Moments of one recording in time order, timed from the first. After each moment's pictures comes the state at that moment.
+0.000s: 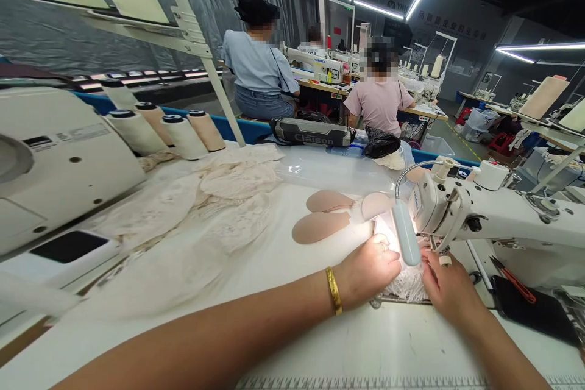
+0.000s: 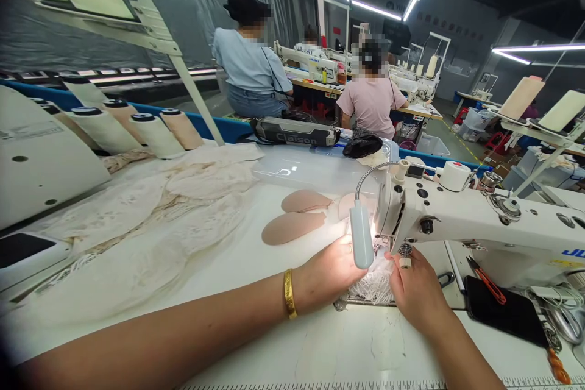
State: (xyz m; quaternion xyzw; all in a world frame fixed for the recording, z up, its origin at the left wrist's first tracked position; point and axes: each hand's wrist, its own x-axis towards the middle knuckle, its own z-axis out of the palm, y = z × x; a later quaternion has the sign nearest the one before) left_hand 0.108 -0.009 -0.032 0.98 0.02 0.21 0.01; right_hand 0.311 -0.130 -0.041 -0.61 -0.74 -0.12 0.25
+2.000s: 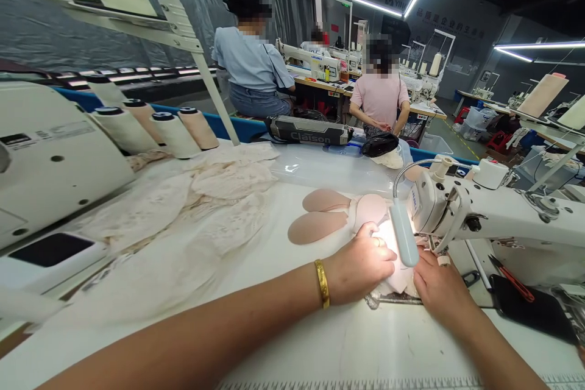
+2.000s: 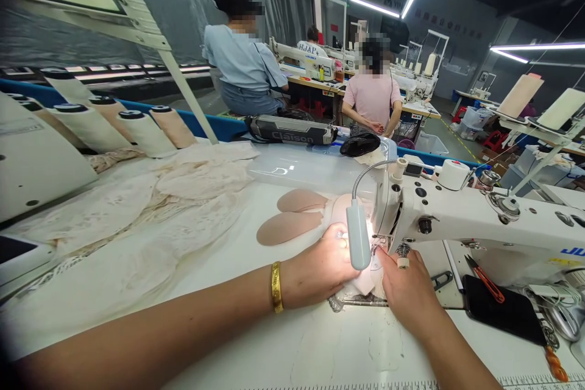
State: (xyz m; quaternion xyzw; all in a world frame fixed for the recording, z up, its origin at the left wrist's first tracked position) left_hand 0.097 -0.002 -0.019 0.98 0.01 0.20 -0.07; right_hand 0.305 -0.128 -0.050 -0.65 -0.75 -0.08 0.13
